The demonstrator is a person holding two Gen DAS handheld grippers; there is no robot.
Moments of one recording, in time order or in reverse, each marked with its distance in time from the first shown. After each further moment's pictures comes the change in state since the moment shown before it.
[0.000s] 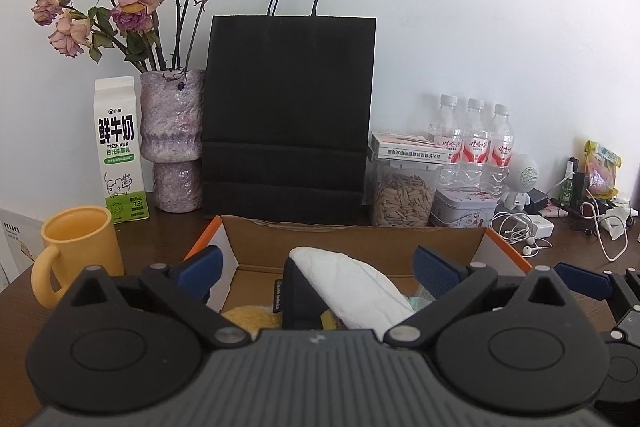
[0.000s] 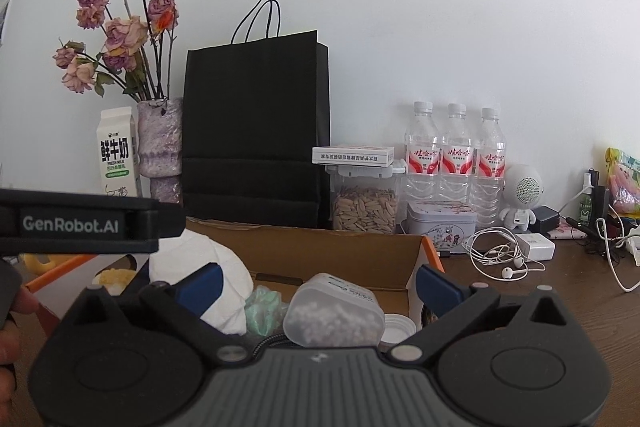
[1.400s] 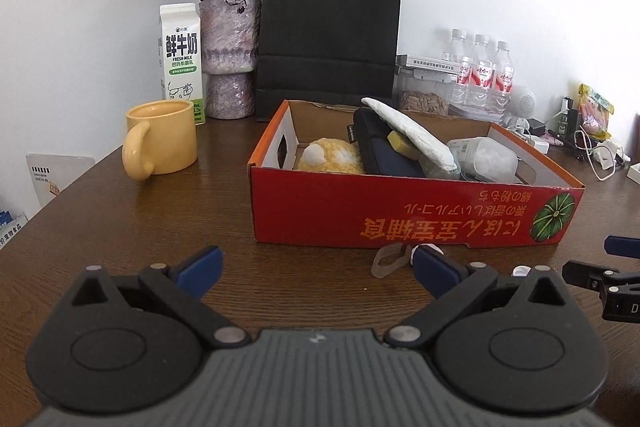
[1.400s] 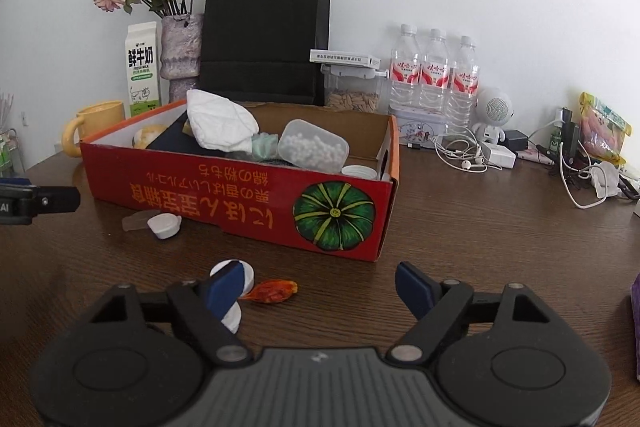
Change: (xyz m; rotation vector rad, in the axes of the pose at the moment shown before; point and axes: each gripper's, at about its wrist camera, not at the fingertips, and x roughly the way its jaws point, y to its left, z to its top) left arm -0.096 0.058 -0.083 -0.011 0.163 0.018; right arm -0.103 -0.019 -0.063 -0.056 0.254 0.011
